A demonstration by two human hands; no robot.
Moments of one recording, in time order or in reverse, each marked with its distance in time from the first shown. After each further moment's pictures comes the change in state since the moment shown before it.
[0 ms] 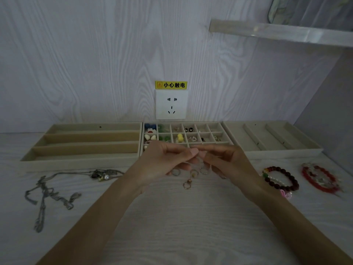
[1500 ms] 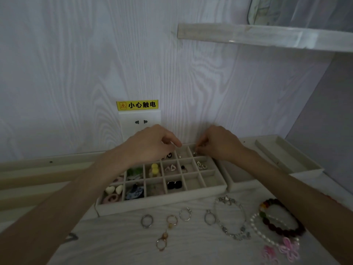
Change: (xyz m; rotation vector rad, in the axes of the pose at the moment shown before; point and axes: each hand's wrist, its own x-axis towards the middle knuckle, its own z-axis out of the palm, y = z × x) left_hand 0.142 0.026 -0.011 0.747 -0.085 0.223; right_hand 0.142 0.037 -0.082 -1.040 0.053 0.064
